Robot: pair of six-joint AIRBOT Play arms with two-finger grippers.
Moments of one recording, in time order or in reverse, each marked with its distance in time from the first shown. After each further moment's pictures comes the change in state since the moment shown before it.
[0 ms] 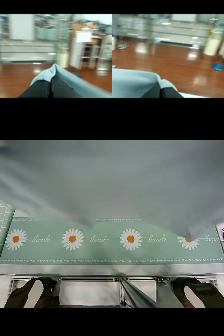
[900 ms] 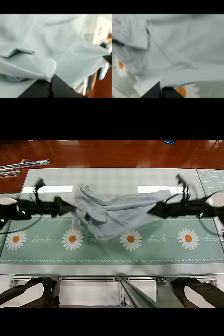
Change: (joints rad) left arm -0.307 -0.462 -1.044 -0.422 -0.081 0.322; right arm -0.005 -0.305 -1.144 0.634 -0.322 -0.186
